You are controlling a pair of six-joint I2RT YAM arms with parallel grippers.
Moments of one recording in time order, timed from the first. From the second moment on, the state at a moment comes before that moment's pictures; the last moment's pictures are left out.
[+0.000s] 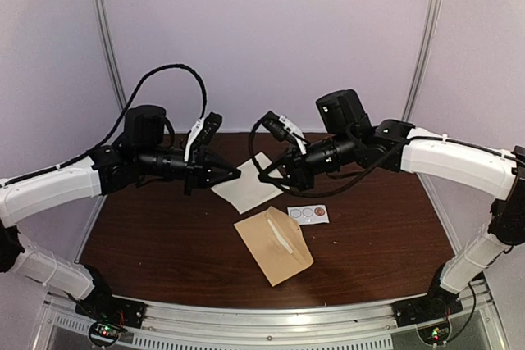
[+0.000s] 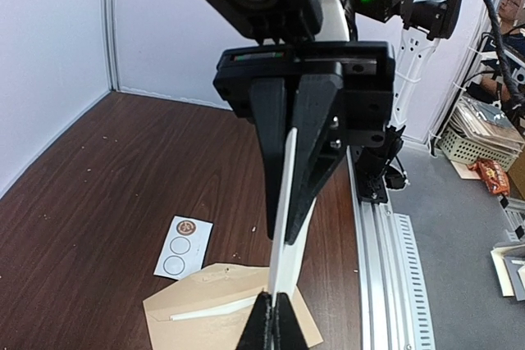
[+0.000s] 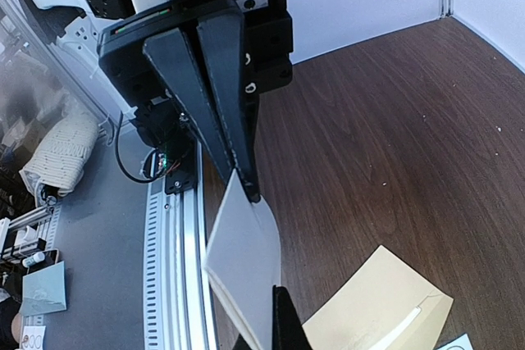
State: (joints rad) left arm -0.72 1.27 0.99 -0.06 0.76 0.08; right arm 0.87 1.54 1.37 -0.37 -0.60 0.03
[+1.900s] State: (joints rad) left arm -0.75 1.17 0.78 0.47 0.59 -0.31; right arm 0.74 1.32 0.93 0.29 -0.60 0.41
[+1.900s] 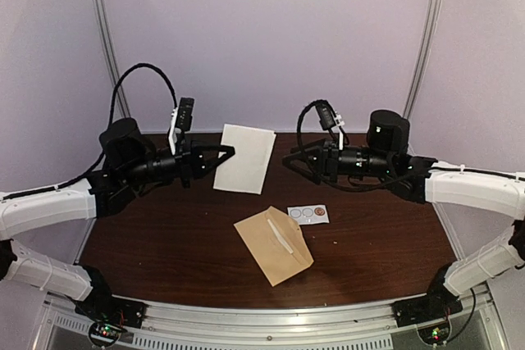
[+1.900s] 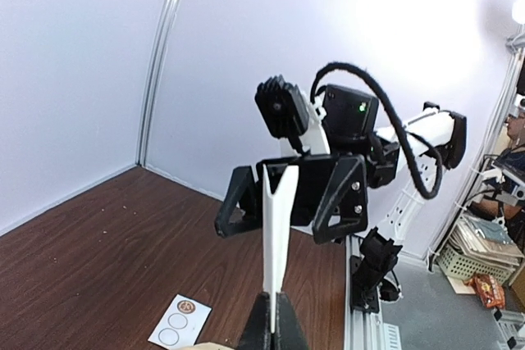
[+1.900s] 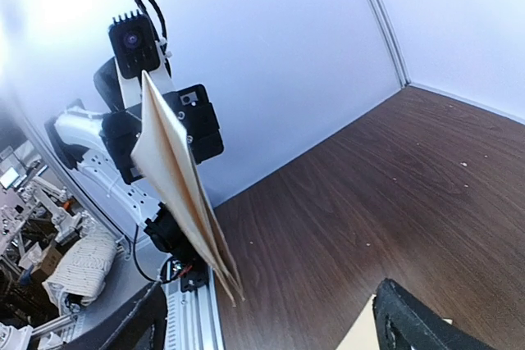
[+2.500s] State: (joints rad) left arm -0.75 1.16 0.70 0.80 0.53 -0.54; right arm 0.88 1.53 1.04 0.72 -0.64 0.62
